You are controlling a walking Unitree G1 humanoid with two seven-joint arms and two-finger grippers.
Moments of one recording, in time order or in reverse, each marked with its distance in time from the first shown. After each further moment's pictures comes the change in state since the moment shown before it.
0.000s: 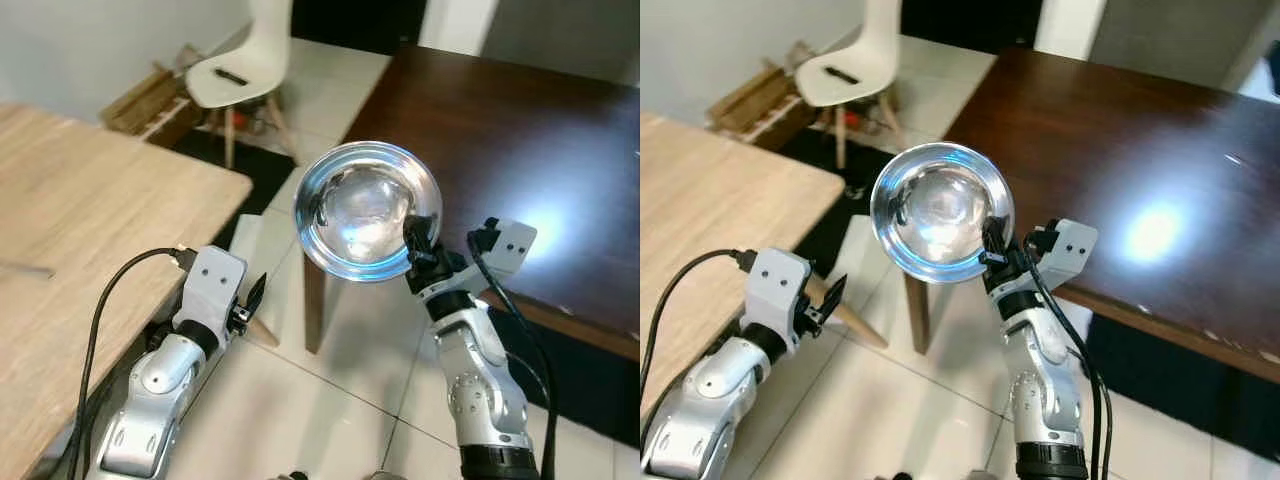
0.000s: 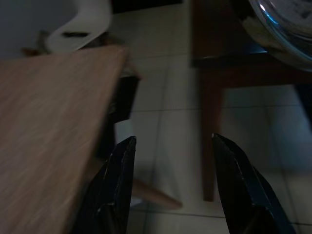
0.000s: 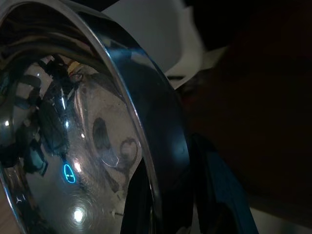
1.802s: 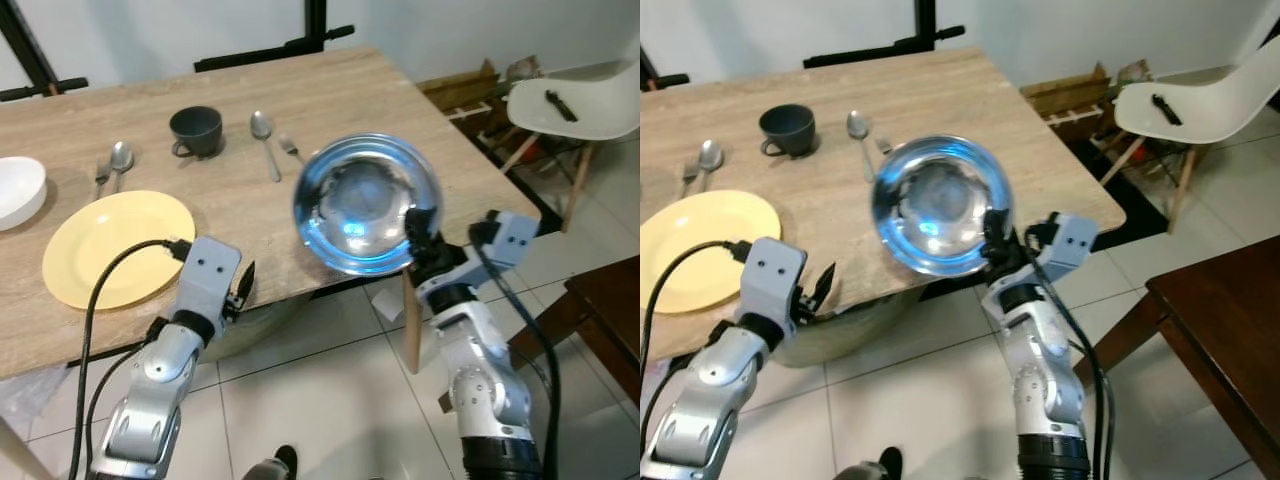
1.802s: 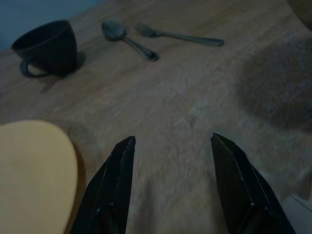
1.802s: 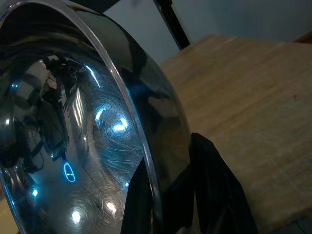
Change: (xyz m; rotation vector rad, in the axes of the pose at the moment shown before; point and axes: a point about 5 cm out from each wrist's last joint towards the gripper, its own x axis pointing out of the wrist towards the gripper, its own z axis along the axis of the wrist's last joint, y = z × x) left arm 0.010 0.010 0.005 0.052 0.000 0.094; right arm 0.004 -0.005 0.006 0.015 -0.027 -0.033
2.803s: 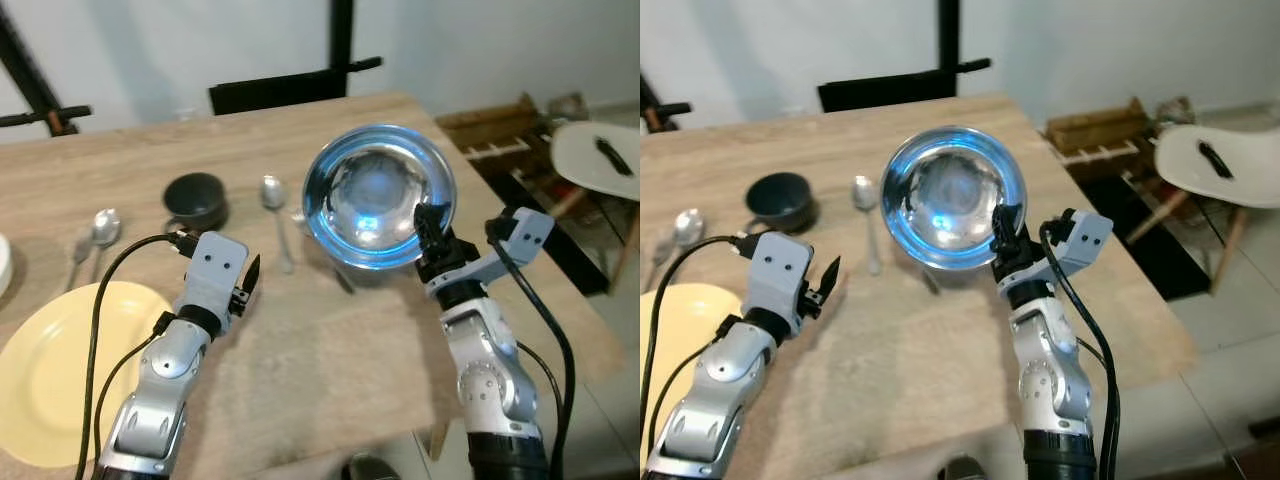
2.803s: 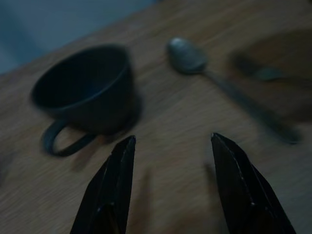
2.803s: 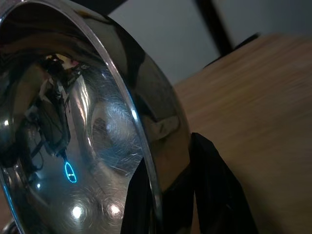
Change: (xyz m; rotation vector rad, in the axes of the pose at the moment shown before) left arm 0.000 -0.001 0.000 0.014 -0.017 0.003; right arm 0.004 0.002 0.005 0.029 -0.022 0.028
